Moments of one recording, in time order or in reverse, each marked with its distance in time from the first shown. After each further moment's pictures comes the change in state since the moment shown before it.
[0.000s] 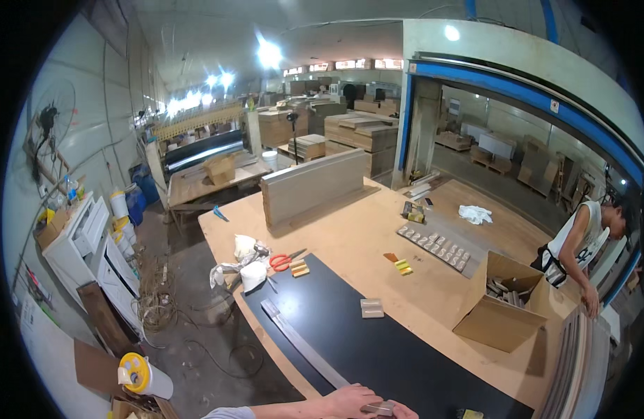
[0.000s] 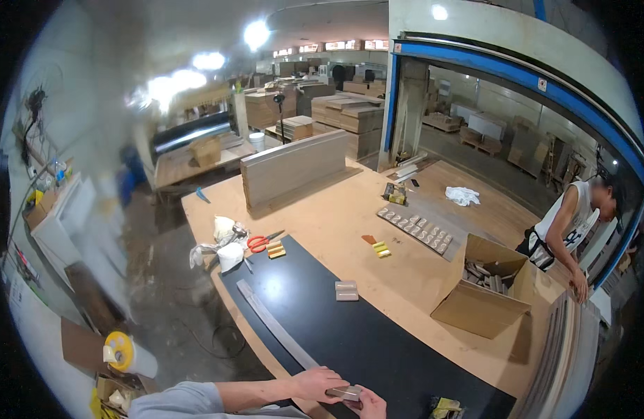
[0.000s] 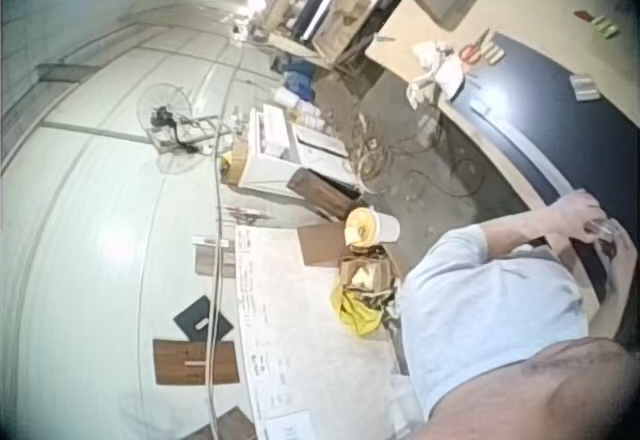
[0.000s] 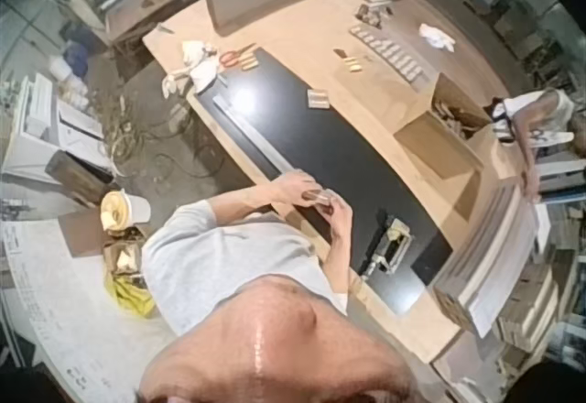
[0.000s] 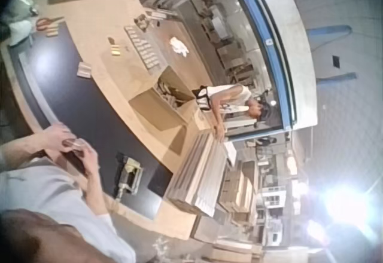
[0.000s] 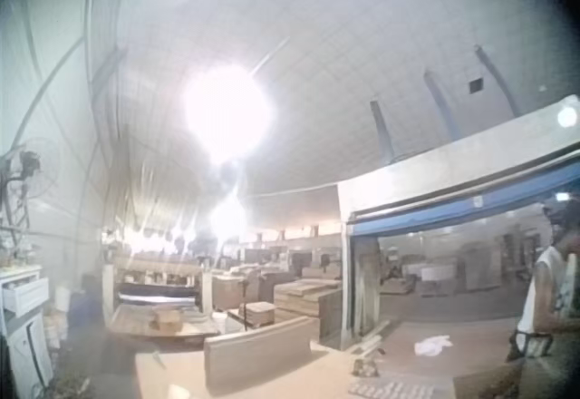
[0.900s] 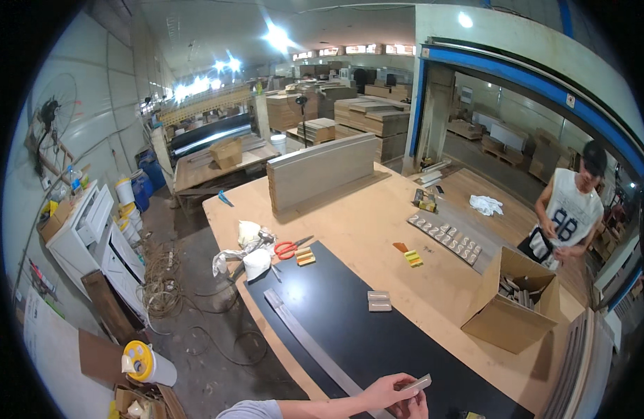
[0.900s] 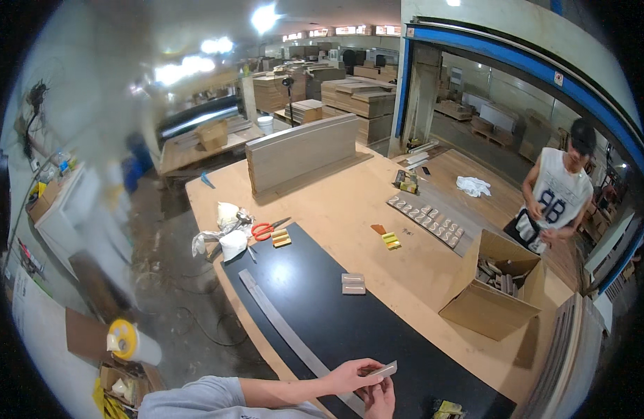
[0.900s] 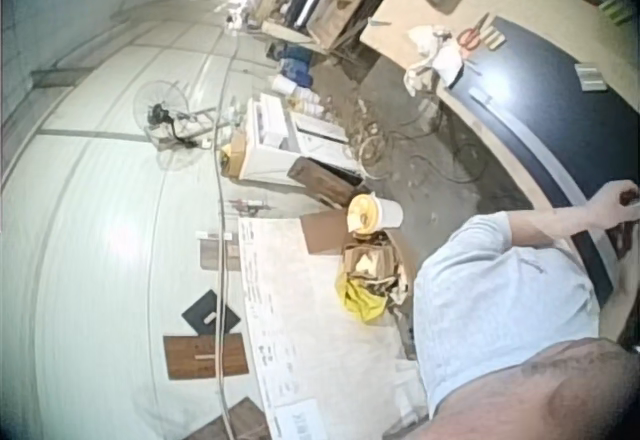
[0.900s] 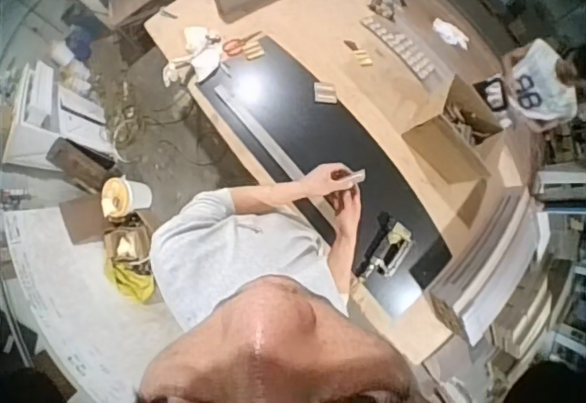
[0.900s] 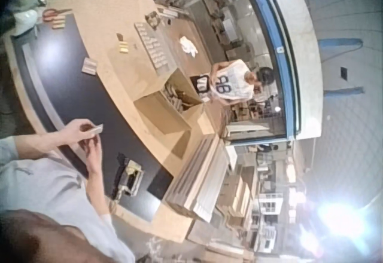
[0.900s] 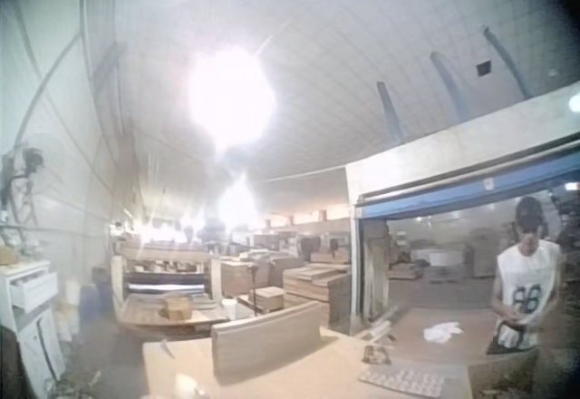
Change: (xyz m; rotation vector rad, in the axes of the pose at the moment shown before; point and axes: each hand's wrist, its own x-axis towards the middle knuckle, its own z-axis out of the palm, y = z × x) left_hand 0.085 0.025 0.019 -1.186 0.060 -0.662; right_hand 0.040 0.018 -0.033 0.185 -0.024 -0.196
